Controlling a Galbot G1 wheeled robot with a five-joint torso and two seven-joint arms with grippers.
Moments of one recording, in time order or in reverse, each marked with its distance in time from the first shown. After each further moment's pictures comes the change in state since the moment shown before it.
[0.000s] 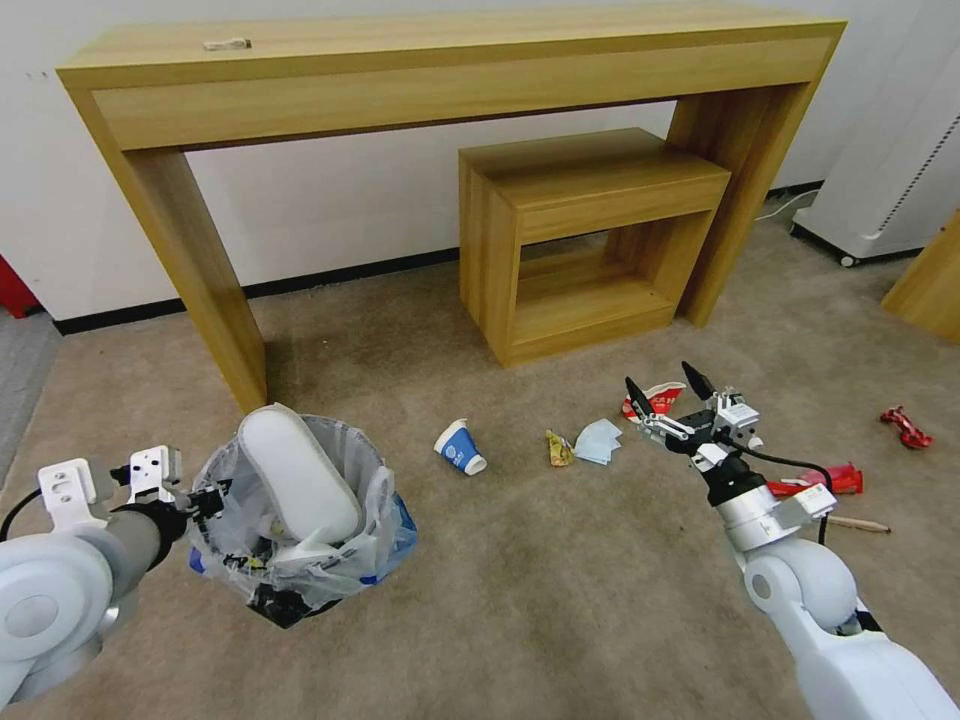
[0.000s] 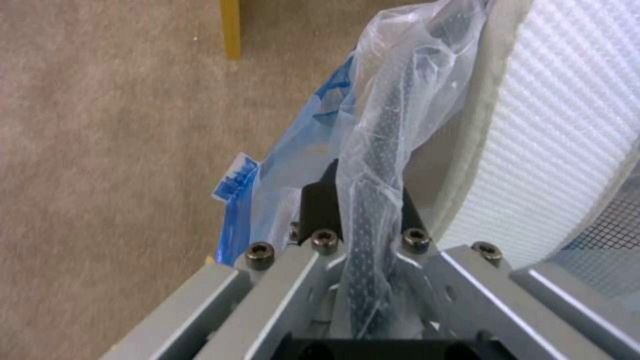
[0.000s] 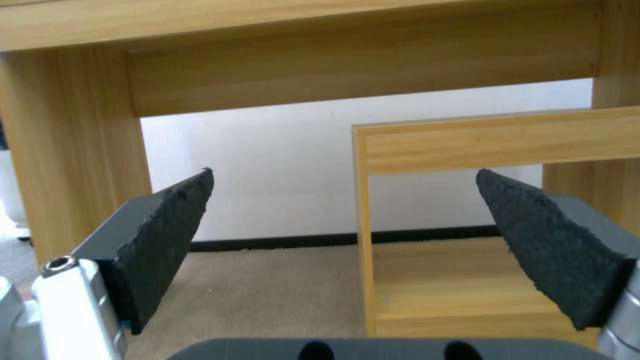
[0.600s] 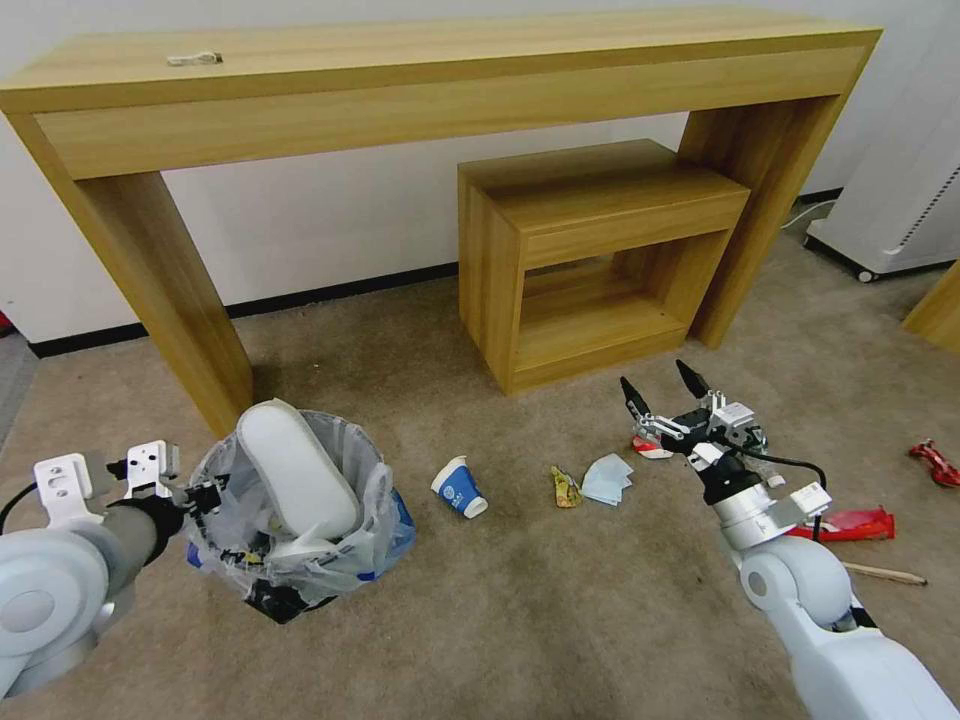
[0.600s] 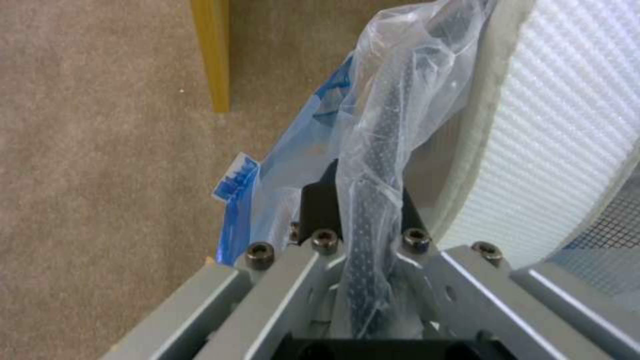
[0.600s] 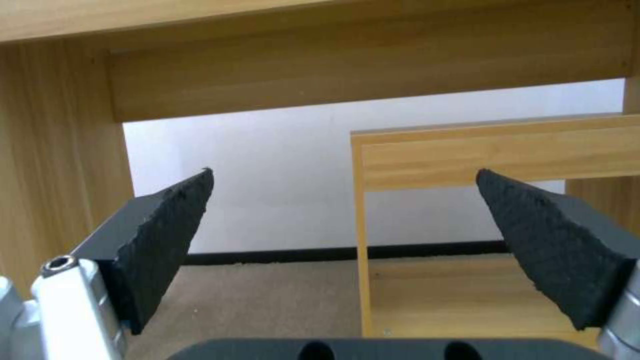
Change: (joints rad) left arm -0.006 0.025 -0.013 0.002 -0.005 0.000 0.007; right arm 0.007 -0.003 -0.009 -0.009 0.007 0.018 -0.013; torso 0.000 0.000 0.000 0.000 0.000
